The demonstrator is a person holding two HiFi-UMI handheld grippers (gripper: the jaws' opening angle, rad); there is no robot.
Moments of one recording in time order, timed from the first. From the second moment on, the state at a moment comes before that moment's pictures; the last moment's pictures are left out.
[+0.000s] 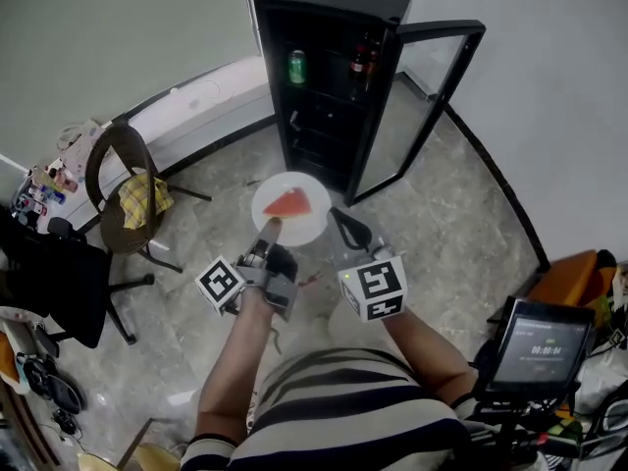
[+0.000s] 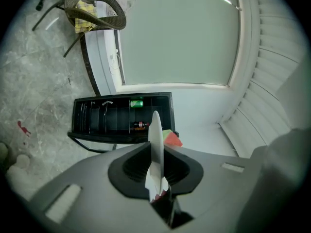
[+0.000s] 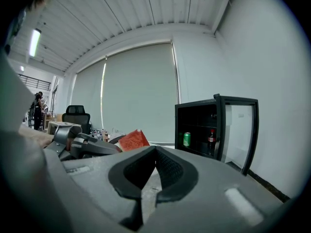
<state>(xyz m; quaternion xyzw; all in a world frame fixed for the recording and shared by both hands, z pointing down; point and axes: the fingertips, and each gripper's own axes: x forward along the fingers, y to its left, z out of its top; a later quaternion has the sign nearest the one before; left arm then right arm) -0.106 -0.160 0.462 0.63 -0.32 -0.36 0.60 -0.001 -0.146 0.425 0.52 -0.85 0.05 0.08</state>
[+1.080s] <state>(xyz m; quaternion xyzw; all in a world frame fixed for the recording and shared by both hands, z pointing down) -0.082 -0.344 0.474 0.64 -0.33 -0.37 0.59 0.018 -0.334 0.433 0.50 -0.86 0.05 0.07</state>
